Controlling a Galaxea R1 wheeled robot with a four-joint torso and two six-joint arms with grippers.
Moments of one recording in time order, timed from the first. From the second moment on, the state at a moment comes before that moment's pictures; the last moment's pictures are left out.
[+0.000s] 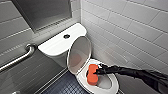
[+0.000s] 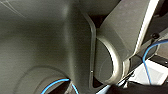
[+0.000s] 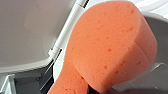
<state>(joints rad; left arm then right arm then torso) 1.44 2.76 -2.16 0.10 0.08 0.06 -0.35 2.82 -2.01 0.08 -0.40 0.30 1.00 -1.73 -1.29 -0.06</state>
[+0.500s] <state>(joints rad) 1.44 2.76 -2.16 0.10 0.08 0.06 -0.37 2.89 -2.20 0.03 -0.38 0.30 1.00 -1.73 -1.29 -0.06</state>
